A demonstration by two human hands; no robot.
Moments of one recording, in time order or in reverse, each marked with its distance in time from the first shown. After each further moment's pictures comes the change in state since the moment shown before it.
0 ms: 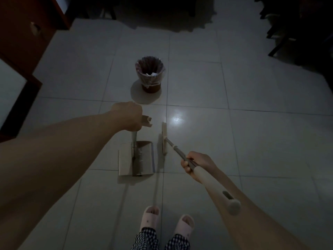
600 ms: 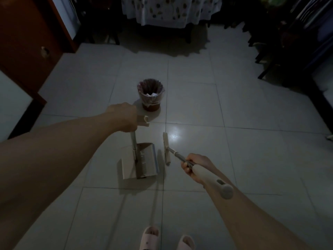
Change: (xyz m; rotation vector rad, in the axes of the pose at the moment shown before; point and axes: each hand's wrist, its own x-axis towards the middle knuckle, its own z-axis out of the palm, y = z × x) left_hand -0.014 -0.046 -0.056 -0.067 0.107 -0.050; right_hand -0.029 -0.045 0.037 -0.017 0.040 -0.089
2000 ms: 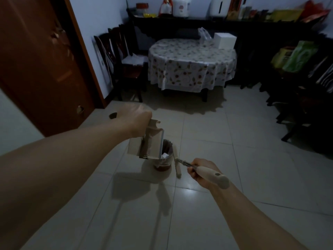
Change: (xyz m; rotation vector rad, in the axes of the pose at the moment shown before) left_hand 0.115 0.006 -0.235 0.181 0.398 0.002; right_hand 0.071 -0.289 0.052 -0.087 -0.164 -0.205
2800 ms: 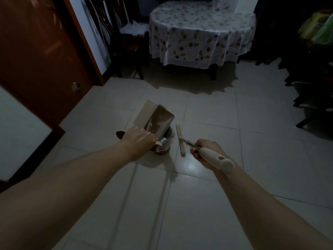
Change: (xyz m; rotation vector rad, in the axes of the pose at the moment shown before) left_hand 0.063 0.083 0.115 0.204 -0.176 0.204; right_hand 0.112 -0.045 -0.042 -0.086 0.019 0.051
